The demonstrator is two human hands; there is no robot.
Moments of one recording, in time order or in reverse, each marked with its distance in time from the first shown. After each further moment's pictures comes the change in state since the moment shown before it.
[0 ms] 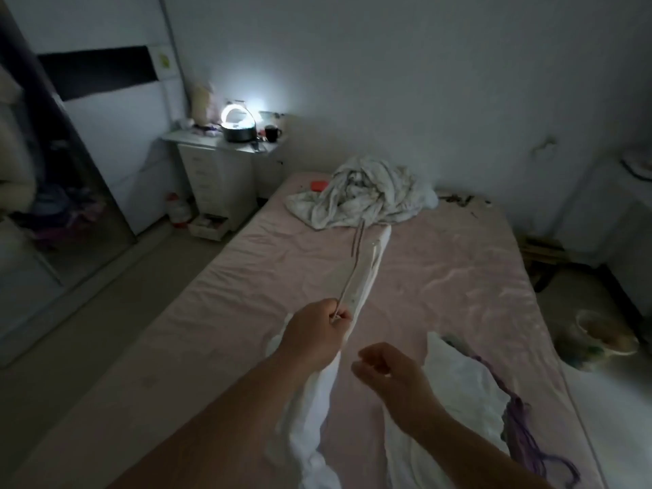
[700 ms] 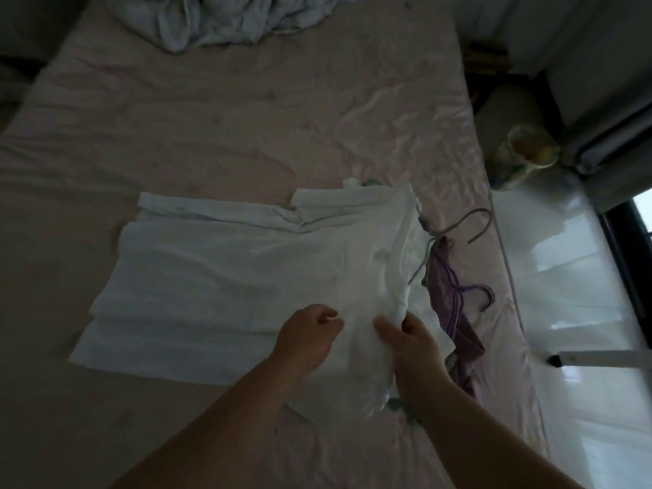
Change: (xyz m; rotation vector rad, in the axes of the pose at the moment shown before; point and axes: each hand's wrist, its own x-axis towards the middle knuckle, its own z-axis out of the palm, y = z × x) left_hand 0.030 -0.080 0.345 -0.095 -0.495 -0.360; right_hand 0.015 0.311 -0.055 0.709 0.405 0.711
